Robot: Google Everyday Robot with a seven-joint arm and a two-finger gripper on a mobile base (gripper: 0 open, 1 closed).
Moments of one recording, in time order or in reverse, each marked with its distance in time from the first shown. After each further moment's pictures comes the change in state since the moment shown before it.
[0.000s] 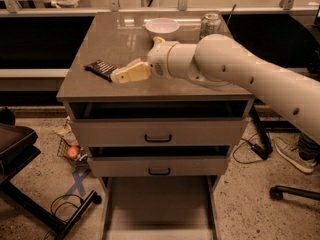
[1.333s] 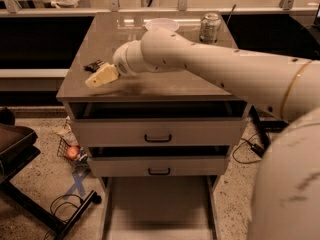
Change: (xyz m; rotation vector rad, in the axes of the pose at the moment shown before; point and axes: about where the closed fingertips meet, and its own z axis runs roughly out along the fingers) arm 0.023 0.017 0.105 -0.021 0.211 -0.064
